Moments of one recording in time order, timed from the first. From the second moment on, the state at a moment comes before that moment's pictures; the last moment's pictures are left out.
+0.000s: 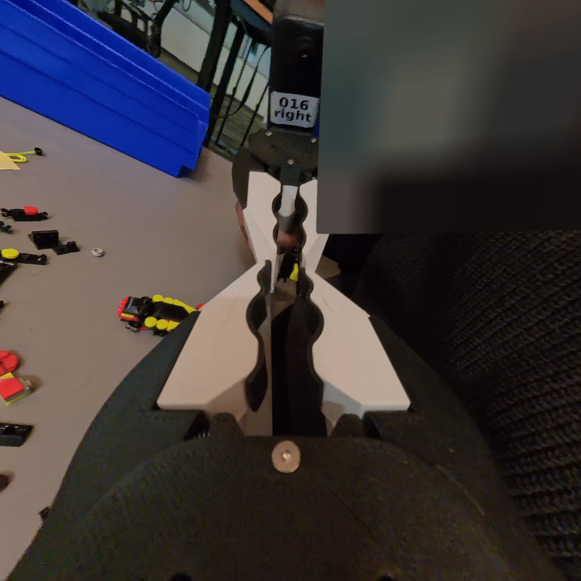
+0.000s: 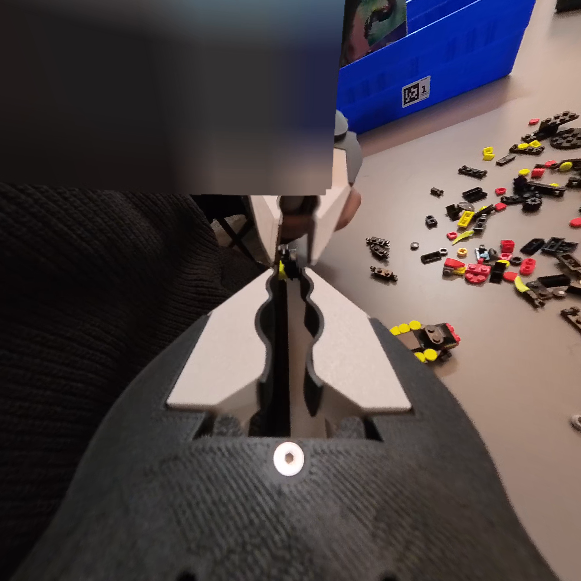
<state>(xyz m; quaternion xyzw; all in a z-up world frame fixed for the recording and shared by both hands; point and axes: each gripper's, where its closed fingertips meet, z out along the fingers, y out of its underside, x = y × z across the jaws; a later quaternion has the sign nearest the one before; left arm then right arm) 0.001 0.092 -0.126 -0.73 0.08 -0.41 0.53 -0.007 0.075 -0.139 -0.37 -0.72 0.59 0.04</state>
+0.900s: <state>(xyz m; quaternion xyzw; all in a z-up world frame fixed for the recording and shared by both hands) 0.010 0.089 -0.125 -0.74 0.11 -0.41 0.52 -0.001 0.073 -0.140 -0.37 -0.73 0.58 0.02</state>
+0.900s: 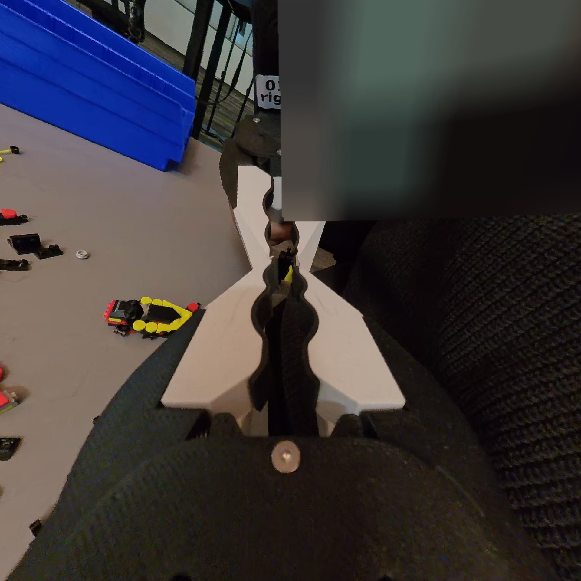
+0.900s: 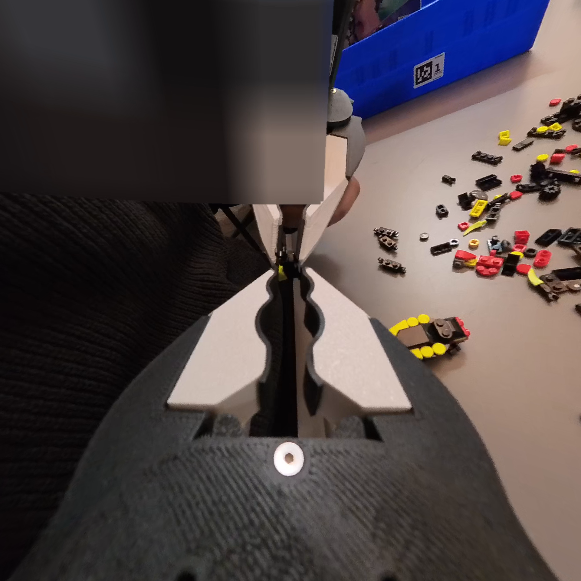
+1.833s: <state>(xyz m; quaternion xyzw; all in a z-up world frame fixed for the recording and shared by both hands) 0.001 0.098 -0.141 -0.75 0.03 -0.44 0.49 -0.016 0.091 -0.168 -0.32 -0.82 0.43 0.21</state>
